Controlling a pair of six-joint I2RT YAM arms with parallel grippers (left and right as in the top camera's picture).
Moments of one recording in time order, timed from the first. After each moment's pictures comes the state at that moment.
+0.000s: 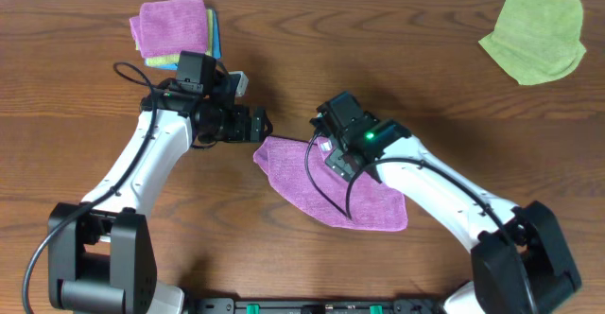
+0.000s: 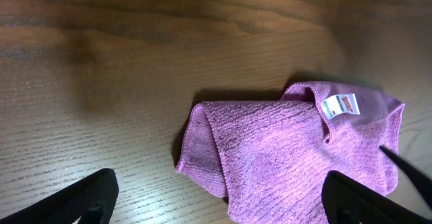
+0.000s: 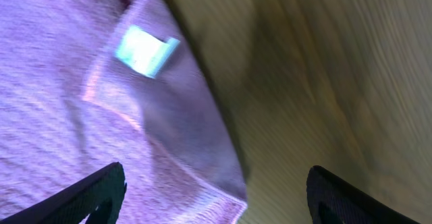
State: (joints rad) left arm -0.16 1.66 1.14 -0.70 0.44 -0.14; right arm 0.63 1.68 1.11 -0.69 0.29 -0.29
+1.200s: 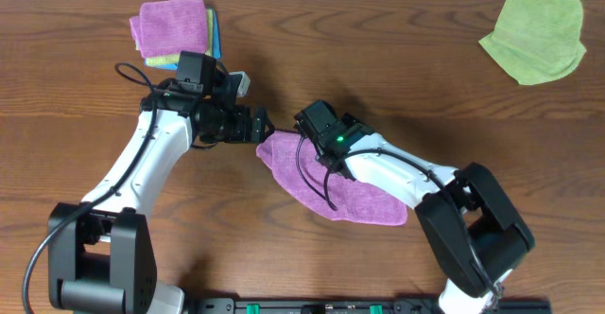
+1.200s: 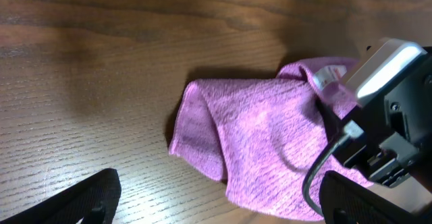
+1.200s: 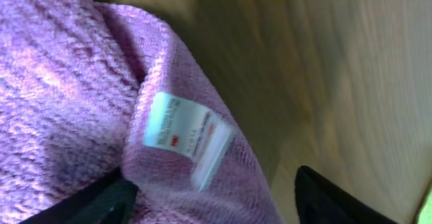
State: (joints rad) left arm -0.16 1.66 1.14 -0.71 0.47 -0.13; right arm 0.67 1.89 1.12 -0.48 0.46 -0.33
